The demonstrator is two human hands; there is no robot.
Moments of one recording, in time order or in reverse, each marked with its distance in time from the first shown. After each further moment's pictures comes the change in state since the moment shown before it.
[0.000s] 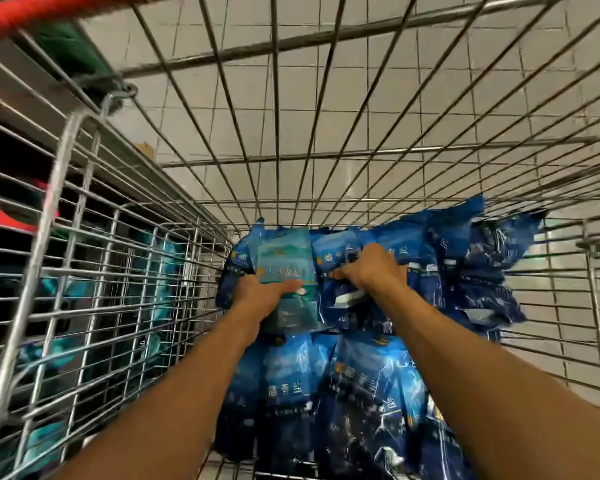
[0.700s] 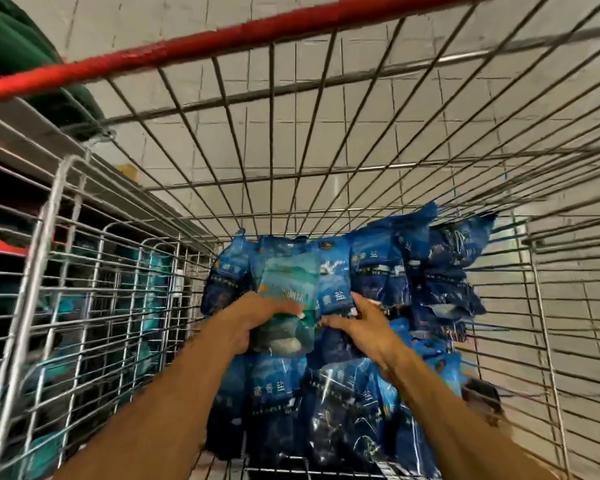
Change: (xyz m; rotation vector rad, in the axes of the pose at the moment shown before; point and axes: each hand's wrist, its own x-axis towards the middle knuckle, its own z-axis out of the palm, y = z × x) left_hand -0.035 0.016 0.008 0.130 -0.318 -0.242; right_hand -0.081 0.068 0.015 0.907 -0.294 -0.058
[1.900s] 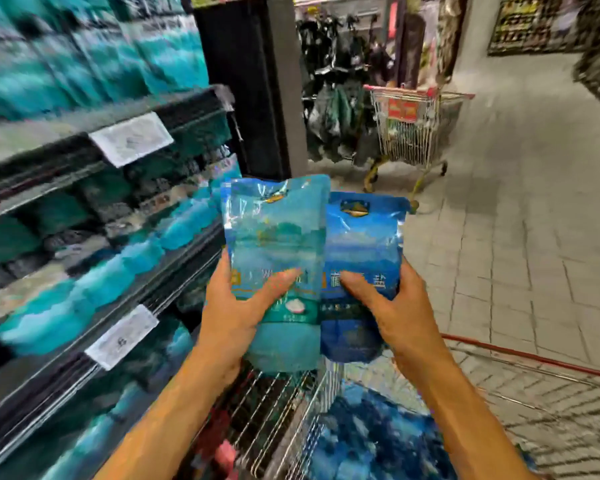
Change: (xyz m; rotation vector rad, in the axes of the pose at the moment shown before) left_hand -0.641 -0.049 -0.077 -0.593 0.751 1.445; right_hand -0.512 -0.340 0.124 0.016 -0.325 -1.144
